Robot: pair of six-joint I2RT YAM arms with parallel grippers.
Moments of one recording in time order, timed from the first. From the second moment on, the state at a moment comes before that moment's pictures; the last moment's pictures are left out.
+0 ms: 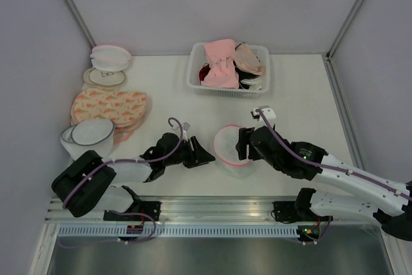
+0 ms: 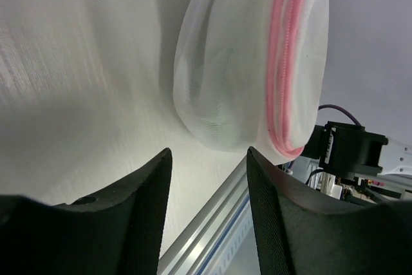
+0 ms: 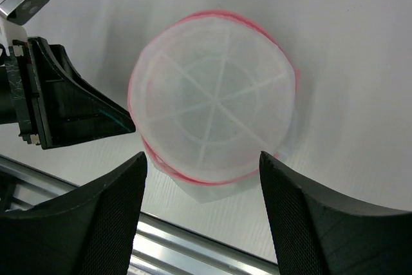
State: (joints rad) left arm -0.73 1.33 0.29 0.56 0.35 -1.05; right arm 1.05 0.93 0.89 -0.70 0.48 0.68
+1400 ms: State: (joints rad) left arm -0.76 1.83 0.39 1.08 0.36 -1.21; right arm 1.06 1.45 1.00 -0.53 0.60 0.61
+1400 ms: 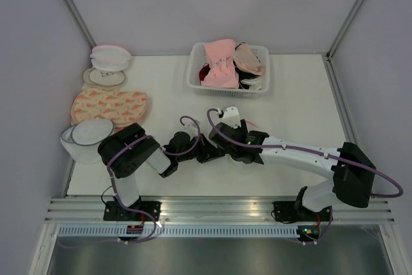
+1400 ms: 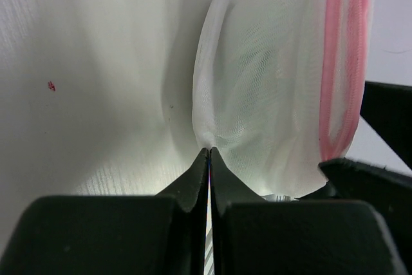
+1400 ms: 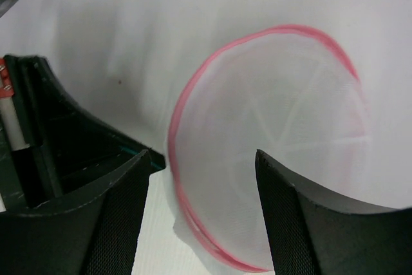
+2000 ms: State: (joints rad) left arm -0.76 1.86 0.34 1.16 0.37 -1.22; right arm 0.96 1.32 0.98 -0.77 0.85 0.74
